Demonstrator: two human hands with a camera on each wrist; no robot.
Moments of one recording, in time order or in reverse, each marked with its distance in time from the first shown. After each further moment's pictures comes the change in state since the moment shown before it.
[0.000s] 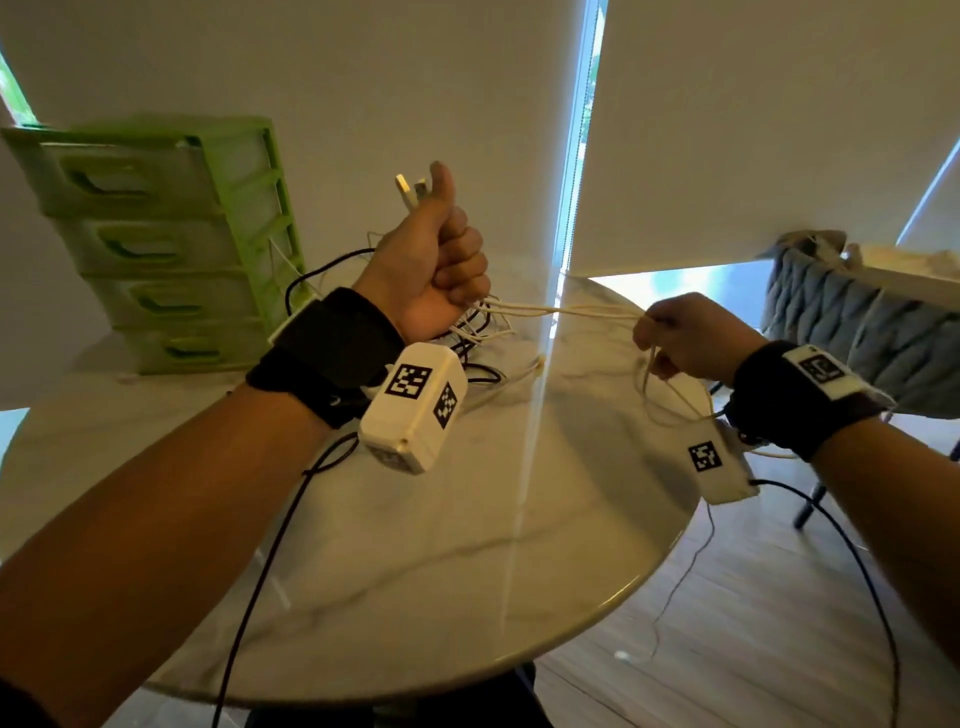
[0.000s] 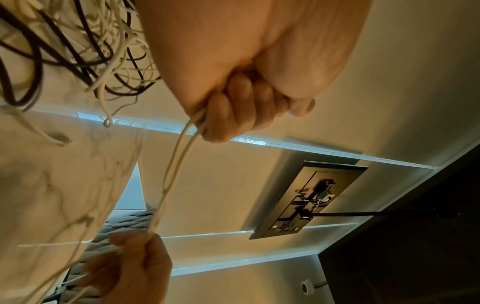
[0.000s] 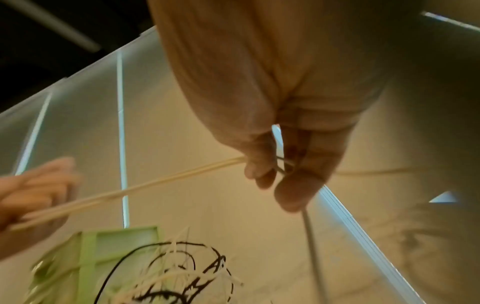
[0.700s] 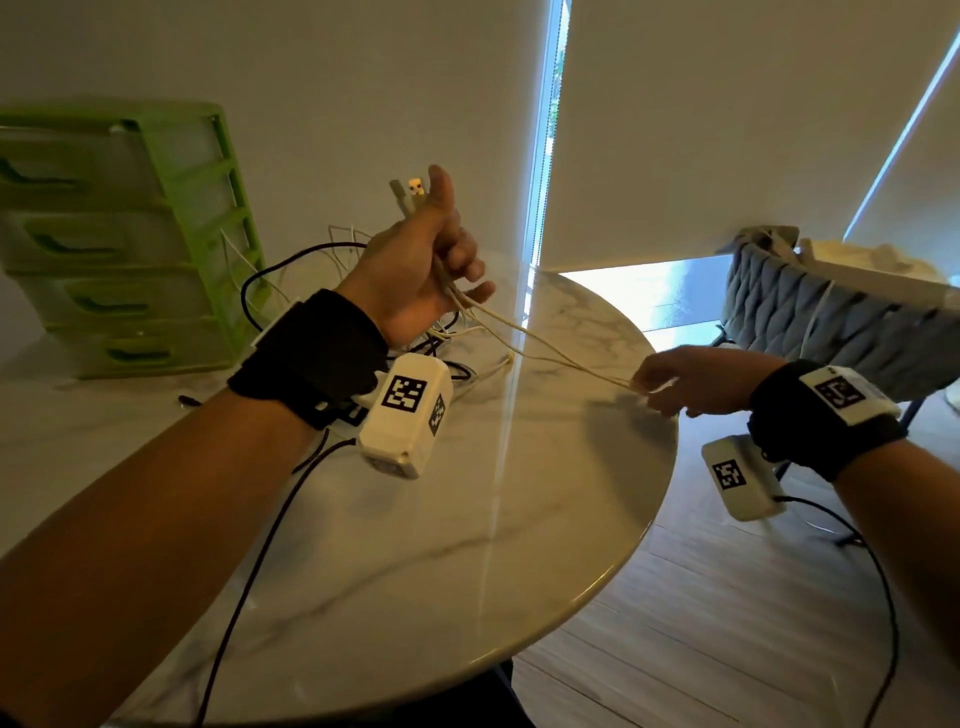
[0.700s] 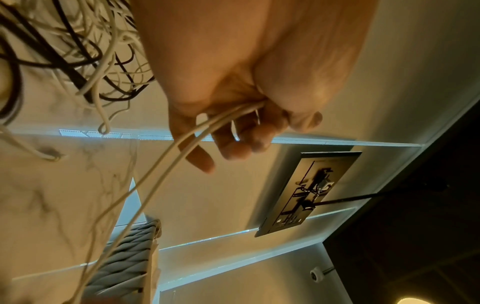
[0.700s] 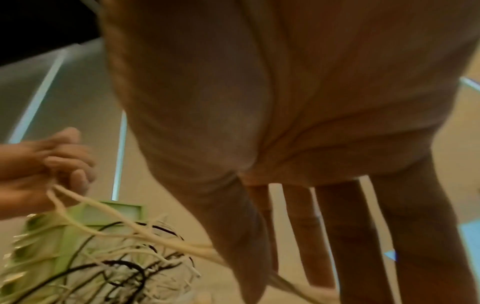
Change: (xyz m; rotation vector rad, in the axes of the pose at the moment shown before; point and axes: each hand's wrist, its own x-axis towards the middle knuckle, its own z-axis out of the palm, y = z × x) left_hand 0.010 -0.016 0.003 0.132 0.017 0.019; right_hand -0.023 0.036 -0.014 -0.310 -0.481 0.125
